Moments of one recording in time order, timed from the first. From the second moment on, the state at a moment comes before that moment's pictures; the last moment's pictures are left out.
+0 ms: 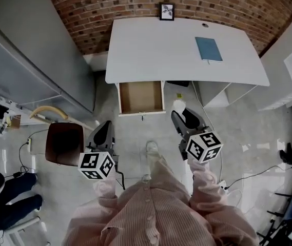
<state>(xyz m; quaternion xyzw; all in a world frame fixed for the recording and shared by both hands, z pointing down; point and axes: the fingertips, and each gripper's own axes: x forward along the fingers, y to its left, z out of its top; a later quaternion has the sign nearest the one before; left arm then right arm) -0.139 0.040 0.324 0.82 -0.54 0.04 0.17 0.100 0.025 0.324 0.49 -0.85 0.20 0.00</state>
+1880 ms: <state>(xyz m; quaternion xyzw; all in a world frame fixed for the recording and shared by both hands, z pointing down) -0.131 -0.140 0.560 0.73 -0.54 0.14 0.39 -0.001 -0.176 0.607 0.32 -0.85 0.29 0.31</state>
